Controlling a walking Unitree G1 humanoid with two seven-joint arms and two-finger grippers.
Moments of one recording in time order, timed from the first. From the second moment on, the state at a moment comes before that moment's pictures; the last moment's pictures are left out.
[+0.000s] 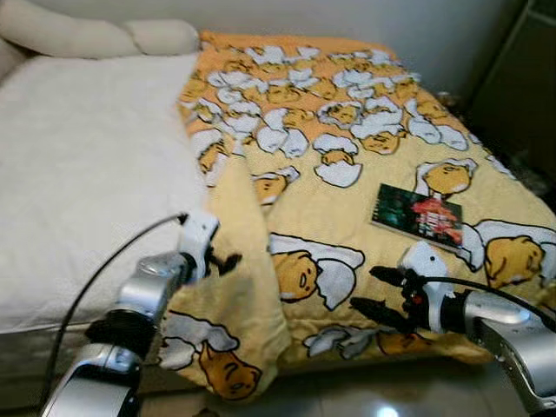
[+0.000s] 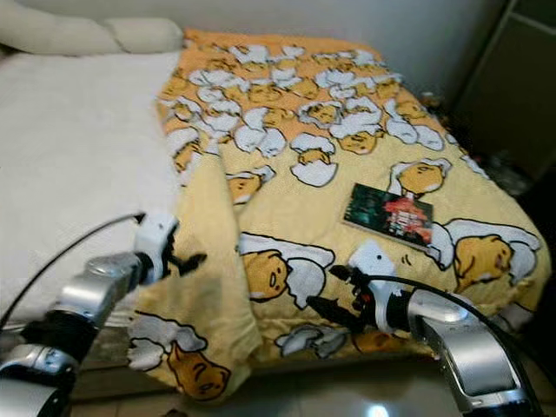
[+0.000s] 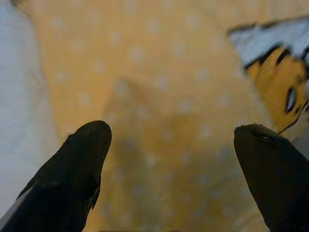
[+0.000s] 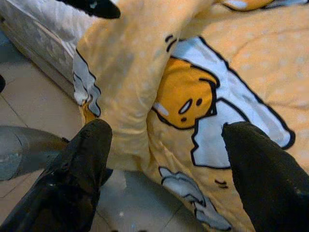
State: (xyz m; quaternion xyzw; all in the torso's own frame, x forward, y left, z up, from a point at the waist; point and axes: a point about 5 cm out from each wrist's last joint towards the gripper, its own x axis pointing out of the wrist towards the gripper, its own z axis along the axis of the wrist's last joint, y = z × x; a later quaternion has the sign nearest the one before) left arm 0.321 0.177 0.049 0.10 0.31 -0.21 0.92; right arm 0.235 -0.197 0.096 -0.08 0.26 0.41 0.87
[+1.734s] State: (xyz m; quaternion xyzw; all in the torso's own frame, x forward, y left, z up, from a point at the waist) left arm 0.347 0.209 0.061 0.15 0.30 -0.12 0.93; right arm 0.229 -0.184 0.100 -0.13 0.22 0.27 0.93
